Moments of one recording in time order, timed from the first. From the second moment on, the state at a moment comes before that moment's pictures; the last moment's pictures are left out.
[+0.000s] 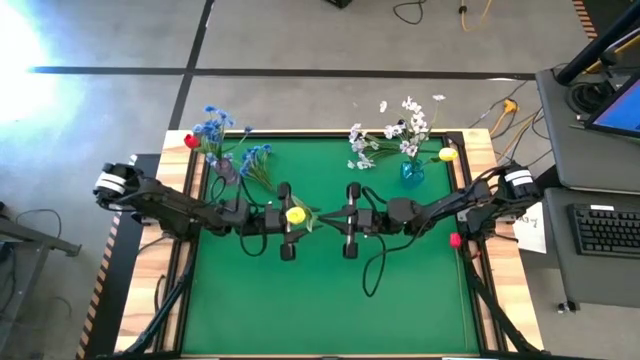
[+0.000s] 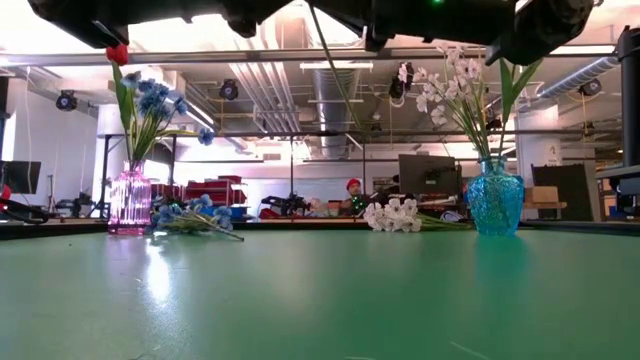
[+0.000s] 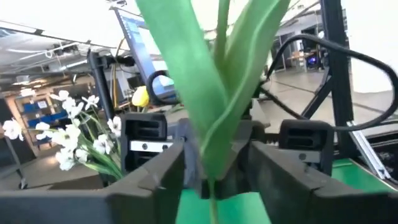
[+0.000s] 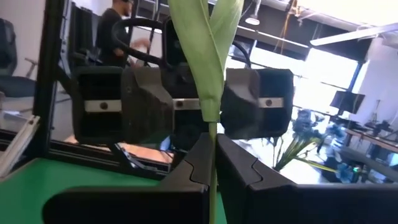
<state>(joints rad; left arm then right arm) -0.19 1.41 0.63 0.96 -0.23 0.27 0.14 1.66 0.77 1.10 0.15 -0.31</state>
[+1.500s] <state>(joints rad) -0.17 1.35 0.67 0.47 -0.47 0.23 0.14 1.64 1.08 0.46 0.32 -0.06</state>
